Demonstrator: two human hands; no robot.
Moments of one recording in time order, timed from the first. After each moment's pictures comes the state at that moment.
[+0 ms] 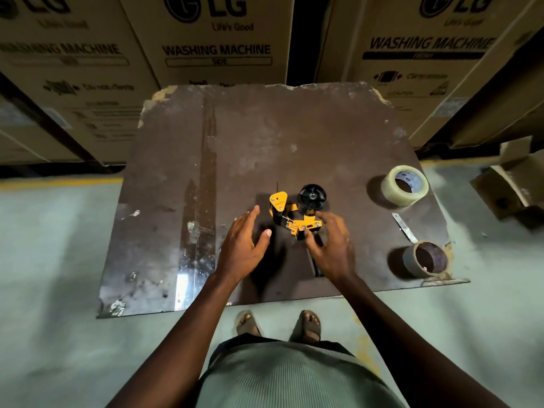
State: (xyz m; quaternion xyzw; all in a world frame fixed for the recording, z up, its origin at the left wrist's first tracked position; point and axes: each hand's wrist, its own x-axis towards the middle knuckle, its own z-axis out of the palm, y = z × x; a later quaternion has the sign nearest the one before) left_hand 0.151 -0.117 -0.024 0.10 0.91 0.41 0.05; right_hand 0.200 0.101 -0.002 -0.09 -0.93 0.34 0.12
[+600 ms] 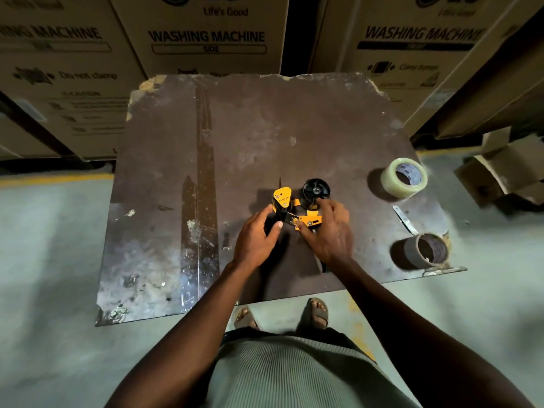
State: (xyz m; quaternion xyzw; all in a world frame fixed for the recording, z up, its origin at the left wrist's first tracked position) left_hand 0.132 -0.099 -0.037 0.08 0.87 0.48 0.10; right_hand 0.171 0.084 -0.015 -0.17 -0.96 0.20 0.05
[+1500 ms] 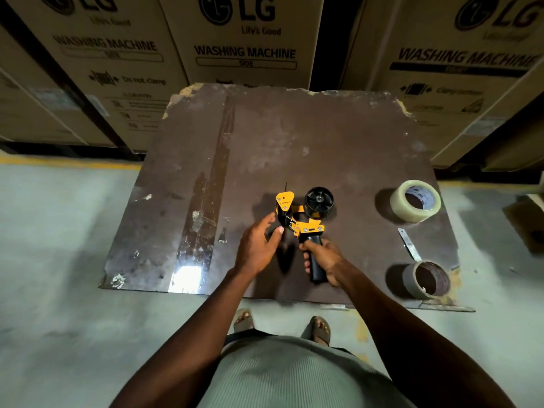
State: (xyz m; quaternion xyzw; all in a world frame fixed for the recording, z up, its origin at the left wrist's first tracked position) left_hand 0.166 -0.059 -0.012 -0.02 0.87 0.48 0.06; right_hand 0.179 0.123 -0.027 -0.31 -0.63 0.66 -0.26
